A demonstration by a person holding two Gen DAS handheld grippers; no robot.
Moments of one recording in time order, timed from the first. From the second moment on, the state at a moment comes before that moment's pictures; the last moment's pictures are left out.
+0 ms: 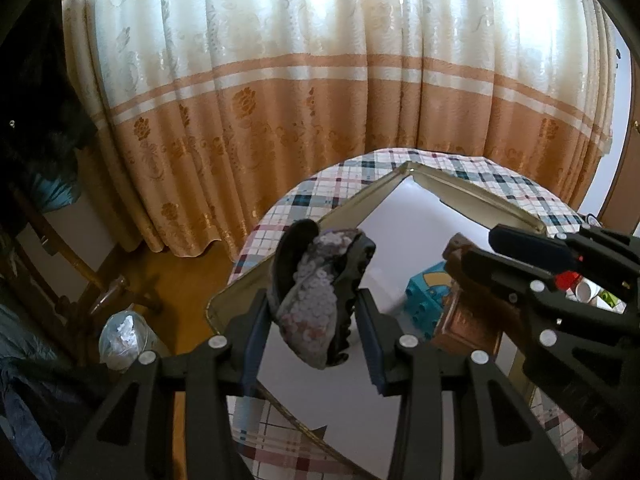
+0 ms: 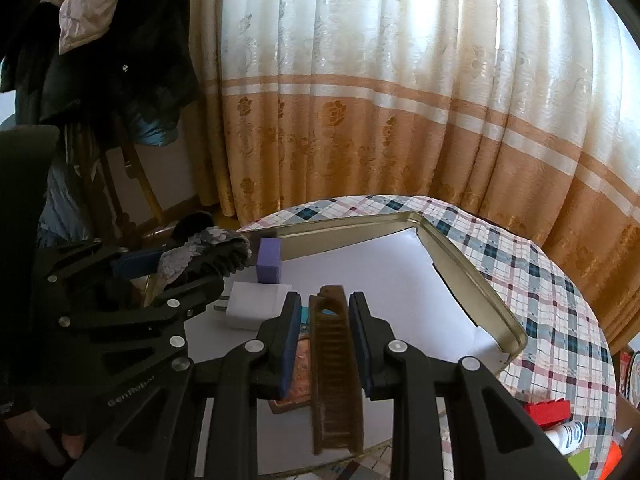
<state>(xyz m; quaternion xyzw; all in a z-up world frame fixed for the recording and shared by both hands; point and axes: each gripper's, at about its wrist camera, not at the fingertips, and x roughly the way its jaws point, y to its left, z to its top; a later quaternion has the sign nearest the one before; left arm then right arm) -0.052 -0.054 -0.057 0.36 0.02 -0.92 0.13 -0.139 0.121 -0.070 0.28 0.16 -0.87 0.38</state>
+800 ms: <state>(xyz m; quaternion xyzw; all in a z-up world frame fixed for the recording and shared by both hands) -0.047 -0.033 -0.048 0.34 0.02 -0.93 0.13 -0.139 0.199 -0.068 0.29 0.09 -0.90 0.31</state>
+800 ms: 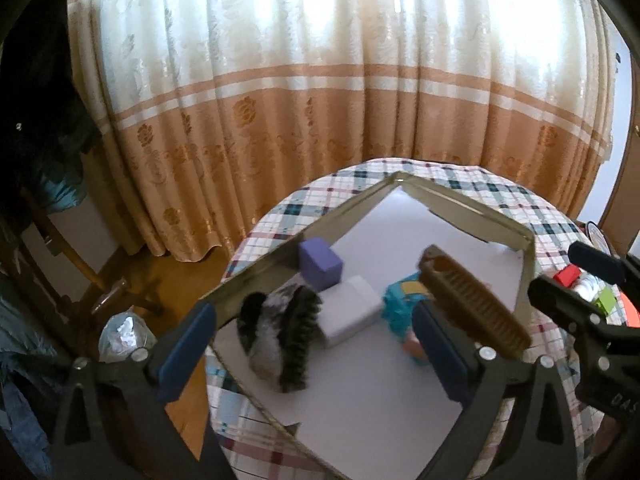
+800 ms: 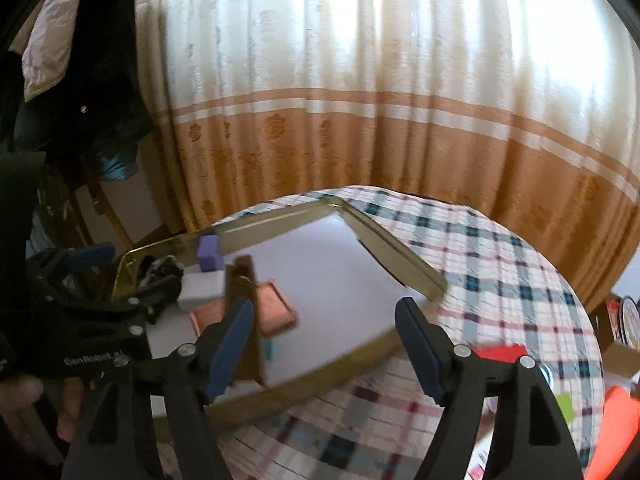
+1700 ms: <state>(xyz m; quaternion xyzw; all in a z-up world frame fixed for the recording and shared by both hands) -0.067 0.121 -0.041 0.34 -0.04 -0.94 -0.02 -0.145 0.369 -0.097 0.32 0.01 -0.93 0.15</state>
